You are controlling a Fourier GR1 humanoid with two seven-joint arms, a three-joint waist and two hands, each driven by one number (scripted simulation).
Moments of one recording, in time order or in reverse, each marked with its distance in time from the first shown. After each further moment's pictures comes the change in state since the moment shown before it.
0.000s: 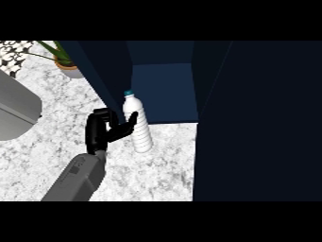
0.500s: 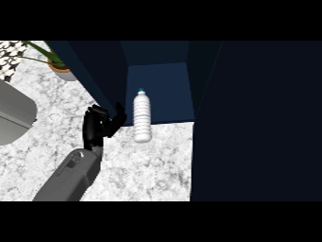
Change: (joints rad) left arm -0.045 0.058 -0.068 0.031 -0.086 0.120 0.084; right arm -0.029 -0.010 -0.020 0.008 -0.012 0.021 -0.005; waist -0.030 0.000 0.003
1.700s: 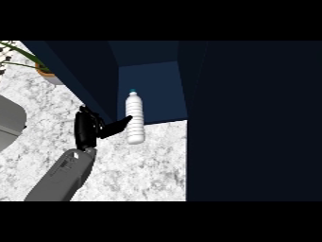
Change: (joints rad) left arm -0.004 0.072 -0.083 0.004 -0.083 0.197 0.018; right arm -0.050 -0.020 -0.008 0.021 -0.042 0.049 0.018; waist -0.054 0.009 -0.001
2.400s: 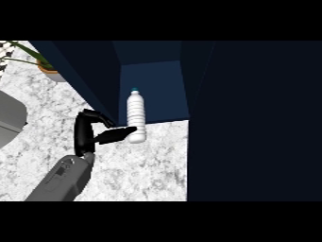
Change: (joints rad) left arm 0.067 0.009 0.005 -0.111 0.101 -0.130 -0.028; right arm -0.013 -0.009 0.014 0.008 -0.015 0.022 0.010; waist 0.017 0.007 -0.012
